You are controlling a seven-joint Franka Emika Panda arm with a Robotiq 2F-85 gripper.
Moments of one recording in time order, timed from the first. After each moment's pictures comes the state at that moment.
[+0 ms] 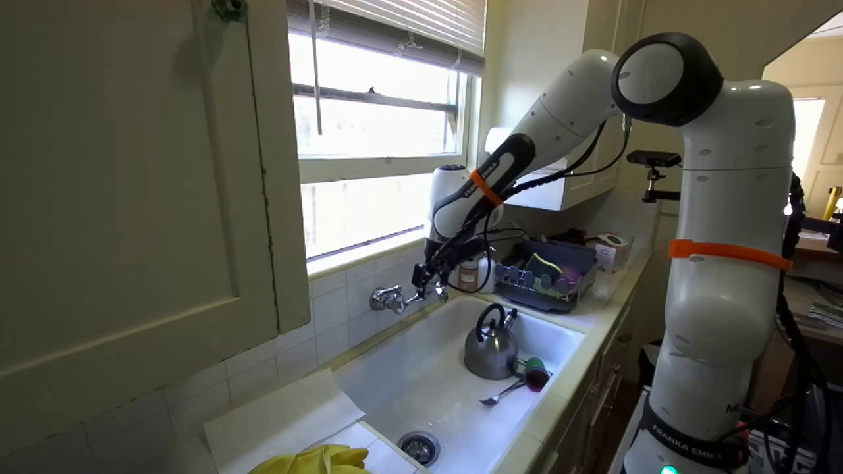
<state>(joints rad) 0.00 0.08 -0.04 -2.31 -0.13 2.61 0.06</state>
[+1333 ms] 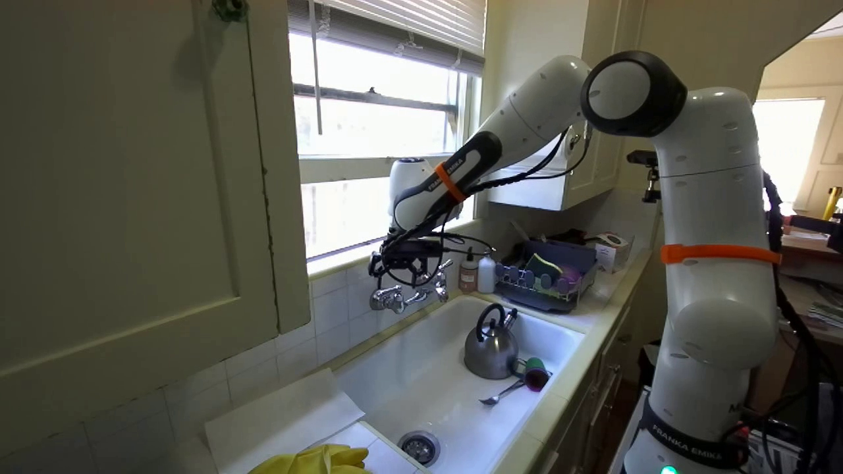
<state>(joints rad) 0.08 0.24 0.01 -2.05 -0.13 2.50 0.77</state>
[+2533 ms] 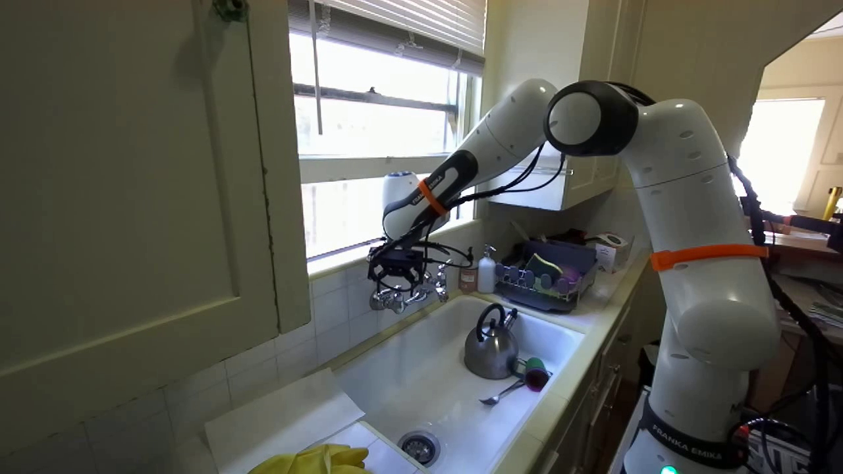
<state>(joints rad) 0.11 0.40 -0.07 -1.90 -0.12 2.44 1.03</state>
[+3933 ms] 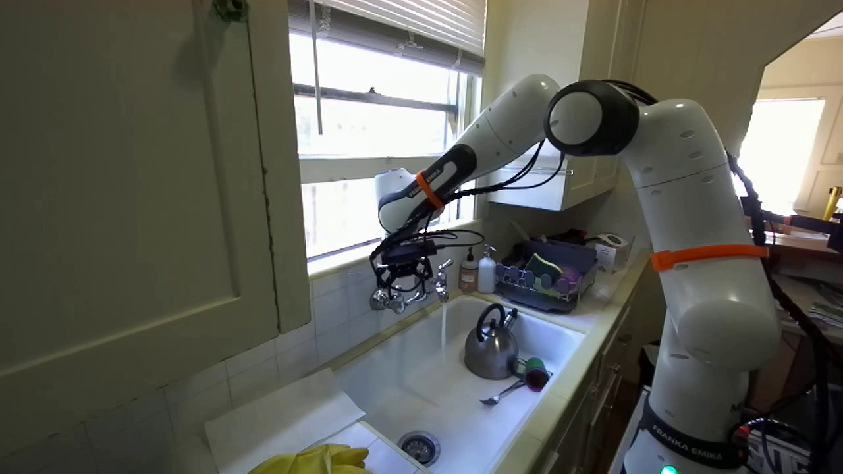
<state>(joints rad) 0.12 0.39 -0.06 -1.84 -0.16 2.19 0.76</state>
